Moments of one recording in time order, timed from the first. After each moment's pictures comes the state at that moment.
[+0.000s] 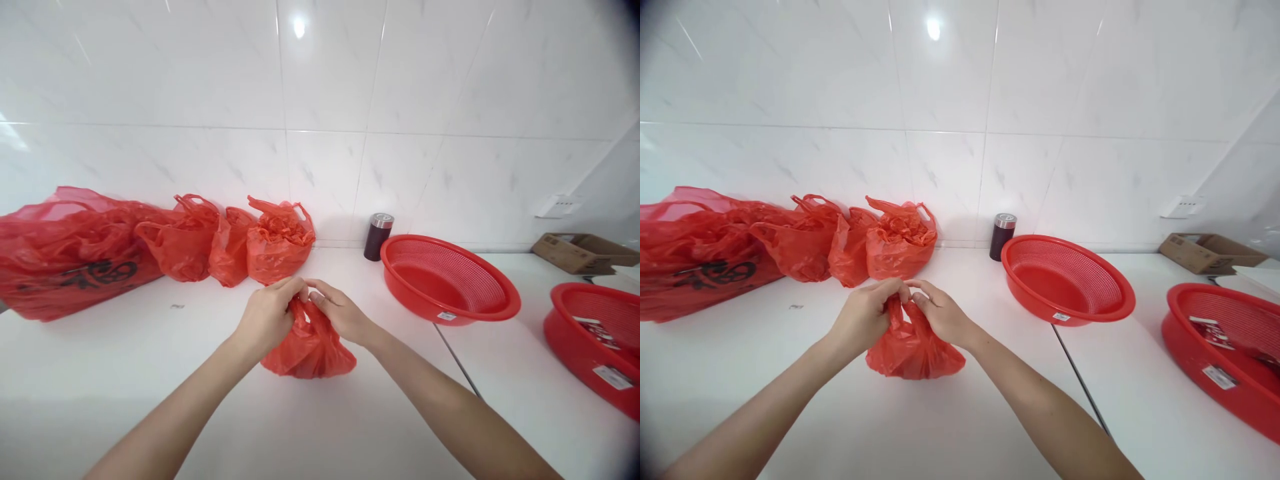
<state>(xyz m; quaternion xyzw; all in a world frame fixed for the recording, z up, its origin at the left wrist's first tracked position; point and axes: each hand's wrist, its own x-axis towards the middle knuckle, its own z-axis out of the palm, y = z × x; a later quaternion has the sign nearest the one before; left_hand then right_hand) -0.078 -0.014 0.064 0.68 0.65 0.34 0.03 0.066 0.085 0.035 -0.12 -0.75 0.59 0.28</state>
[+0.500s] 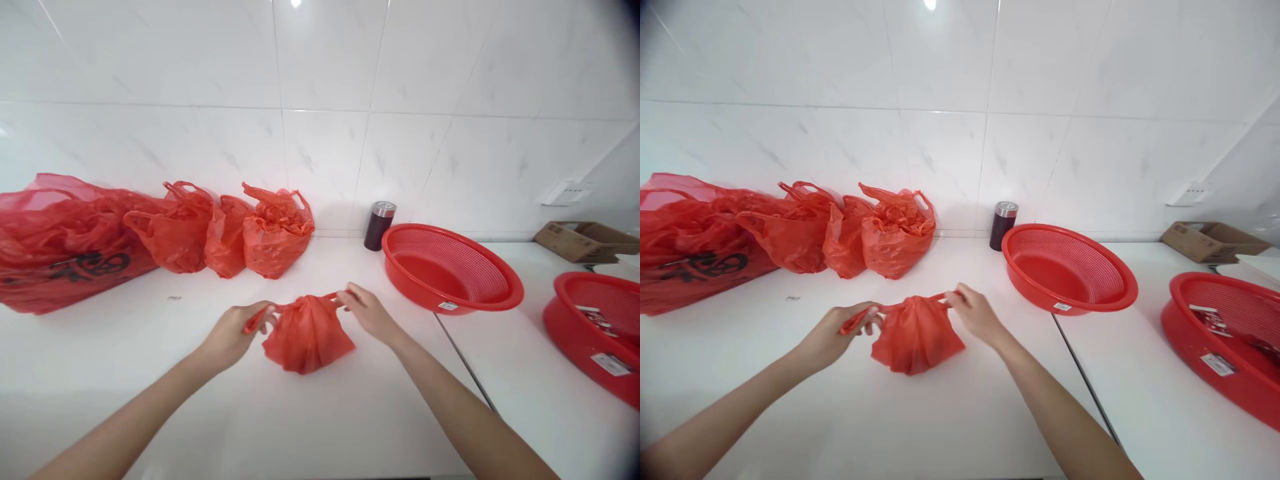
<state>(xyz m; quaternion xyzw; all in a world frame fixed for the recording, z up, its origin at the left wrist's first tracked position) -0.128 -0.046 0.021 0.62 0.67 0.31 0.26 0.113 0.103 -0.010 -0.31 -0.76 0.50 0.28</state>
